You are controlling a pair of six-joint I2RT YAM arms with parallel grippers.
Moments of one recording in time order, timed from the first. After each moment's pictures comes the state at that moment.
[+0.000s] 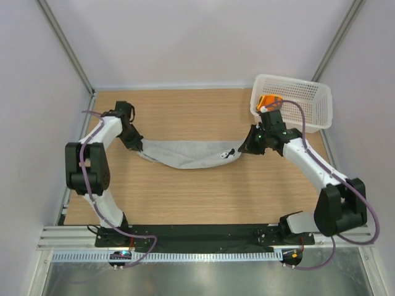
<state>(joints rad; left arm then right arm) -0.03 1.86 1.33 -0.79 0.03 -0.65 0.27 1.42 1.01 -0.54 -0.25 0.60</state>
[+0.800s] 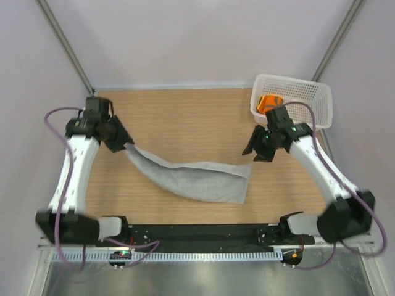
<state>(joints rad) -0.03 1.17 1.35 -1.14 0.05 -0.63 0.26 1.18 1.12 -0.97 -0.18 0.68</state>
